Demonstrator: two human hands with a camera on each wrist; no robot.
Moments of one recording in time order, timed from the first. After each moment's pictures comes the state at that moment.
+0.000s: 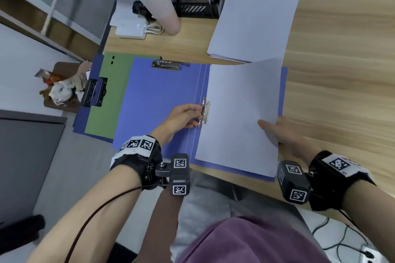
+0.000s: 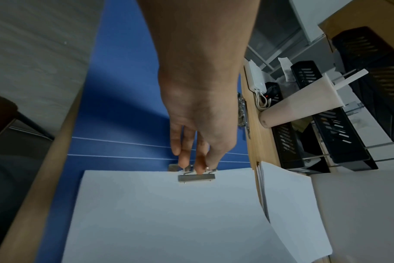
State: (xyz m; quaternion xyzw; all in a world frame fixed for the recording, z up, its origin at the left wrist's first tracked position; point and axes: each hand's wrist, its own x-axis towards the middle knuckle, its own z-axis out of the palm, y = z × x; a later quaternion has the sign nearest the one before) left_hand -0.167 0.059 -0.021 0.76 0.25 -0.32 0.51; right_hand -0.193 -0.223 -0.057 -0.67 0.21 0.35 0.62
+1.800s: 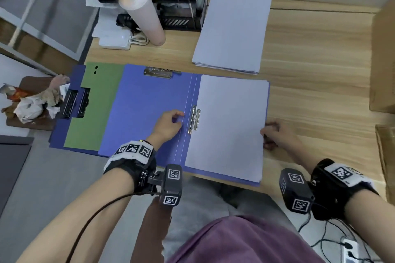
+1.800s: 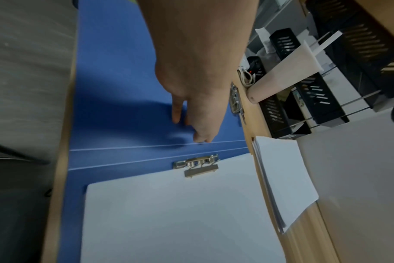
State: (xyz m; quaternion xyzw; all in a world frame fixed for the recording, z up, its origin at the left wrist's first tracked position) left_hand -0.168 0.081 -0.055 0.90 0.11 -0.27 0.33; right_hand -0.219 -0.252 -0.054 -0.71 0.28 0.28 0.58
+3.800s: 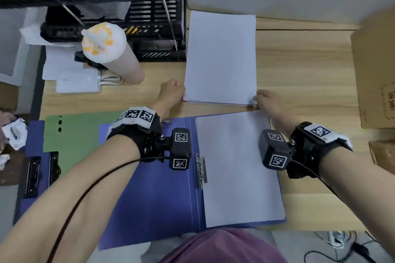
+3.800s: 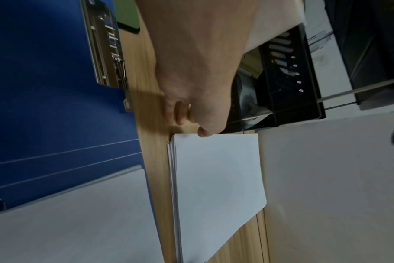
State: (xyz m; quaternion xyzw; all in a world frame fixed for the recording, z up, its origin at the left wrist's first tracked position) left_hand 0.064 0.039 -0.051 0.81 0.15 -0.33 0.46; right_hand -0.029 -0.212 -0.042 -0.76 0.41 0.17 0.47
